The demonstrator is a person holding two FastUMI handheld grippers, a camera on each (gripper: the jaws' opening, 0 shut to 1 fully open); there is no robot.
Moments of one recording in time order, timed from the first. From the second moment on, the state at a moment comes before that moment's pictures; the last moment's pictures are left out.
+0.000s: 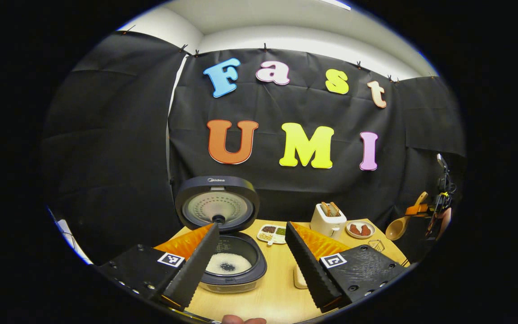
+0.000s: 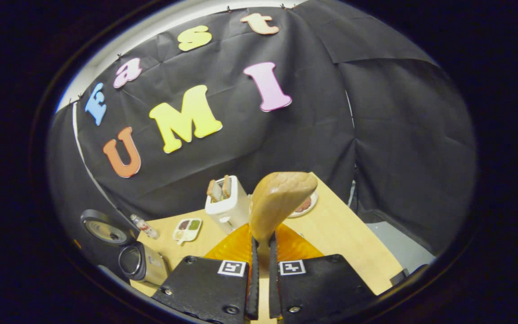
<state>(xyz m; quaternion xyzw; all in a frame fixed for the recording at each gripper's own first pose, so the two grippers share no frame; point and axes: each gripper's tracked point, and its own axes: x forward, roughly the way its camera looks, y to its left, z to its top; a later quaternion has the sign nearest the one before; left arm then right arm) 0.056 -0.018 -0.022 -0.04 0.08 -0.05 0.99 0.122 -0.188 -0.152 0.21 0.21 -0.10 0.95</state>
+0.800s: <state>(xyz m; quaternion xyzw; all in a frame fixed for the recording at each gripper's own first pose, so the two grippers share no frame) 0.063 -0.036 -0.017 -0.04 0.11 0.03 0.99 0.197 -0.231 -0.301 0.27 0.29 -0.12 0.91</state>
